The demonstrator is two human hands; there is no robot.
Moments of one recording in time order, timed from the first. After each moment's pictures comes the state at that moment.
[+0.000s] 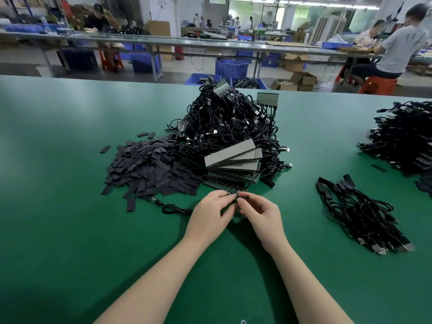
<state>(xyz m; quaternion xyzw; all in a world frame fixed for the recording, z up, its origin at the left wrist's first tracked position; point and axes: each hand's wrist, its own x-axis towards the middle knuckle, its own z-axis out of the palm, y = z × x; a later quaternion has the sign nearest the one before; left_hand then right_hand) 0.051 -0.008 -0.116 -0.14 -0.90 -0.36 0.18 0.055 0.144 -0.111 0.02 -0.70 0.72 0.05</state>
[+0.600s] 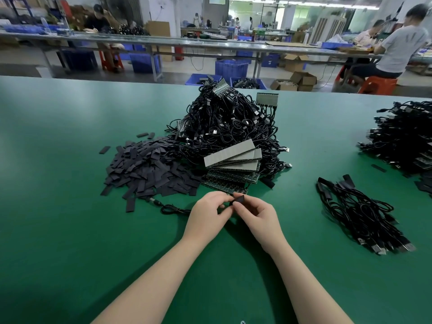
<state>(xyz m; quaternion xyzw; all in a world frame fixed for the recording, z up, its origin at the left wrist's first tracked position) 0.048 -0.010 -0.115 -0.12 -0.88 -0.42 0.16 0.055 0.143 -0.110 0.07 -0.73 0.68 0.03</state>
